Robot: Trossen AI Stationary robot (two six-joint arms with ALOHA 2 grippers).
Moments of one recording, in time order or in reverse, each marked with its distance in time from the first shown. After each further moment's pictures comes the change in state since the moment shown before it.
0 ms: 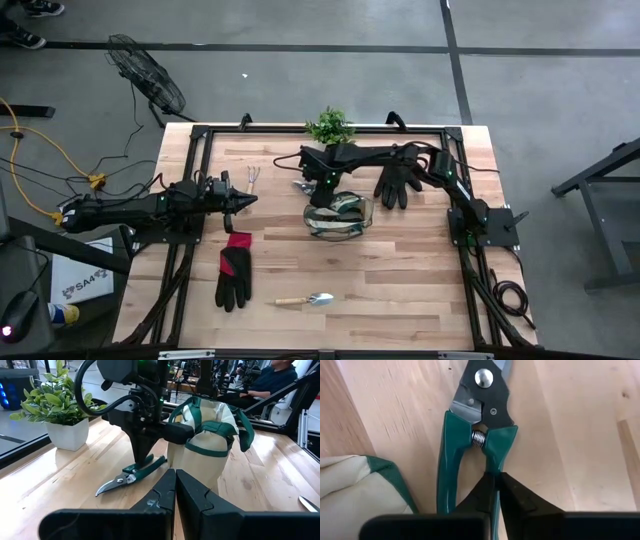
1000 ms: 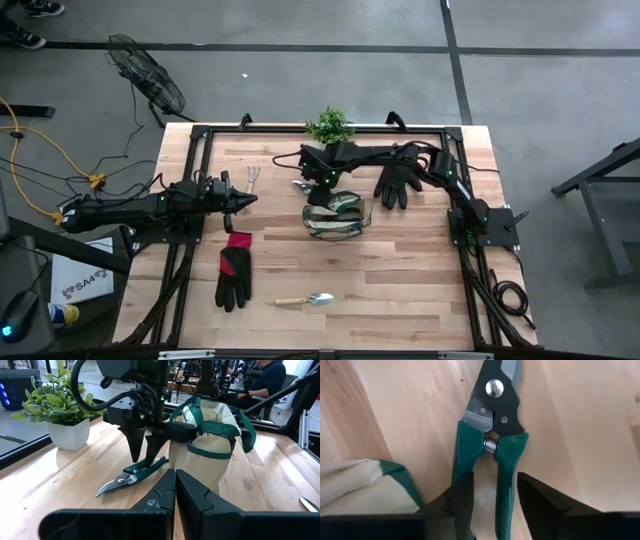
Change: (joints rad) left arm 0.000 0.000 0.000 0.001 -0.004 0.000; right arm -0.004 -0.004 -0.001 0.030 -0.045 0.029
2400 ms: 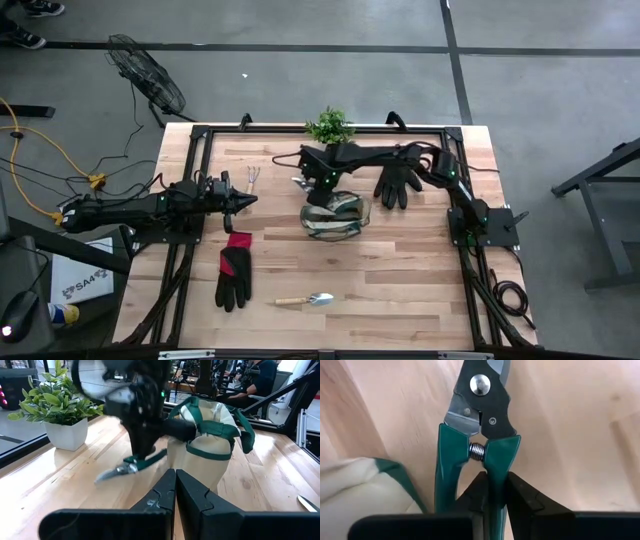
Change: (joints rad) left arm 0.000 0.000 0.000 -0.001 0.009 0.000; right arm 0.006 -0.032 -0.002 -0.012 0.047 0.050
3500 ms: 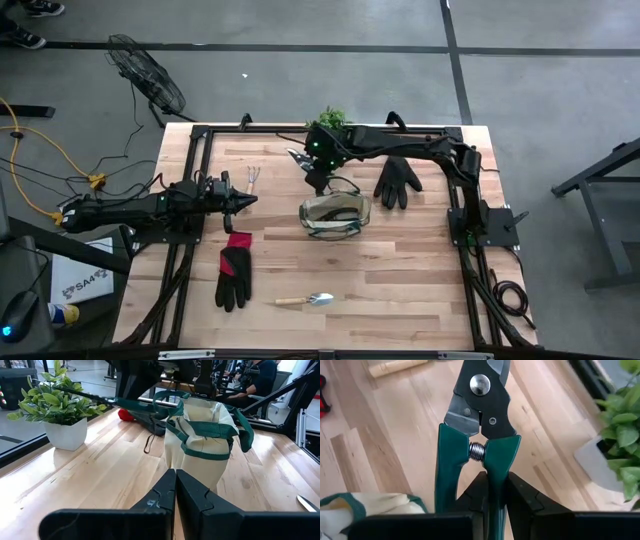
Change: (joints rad) left arm 0.000 0.000 0.000 0.000 0.003 0.000; right arm -0.015 -0.202 0.002 0.060 0.097 0.021
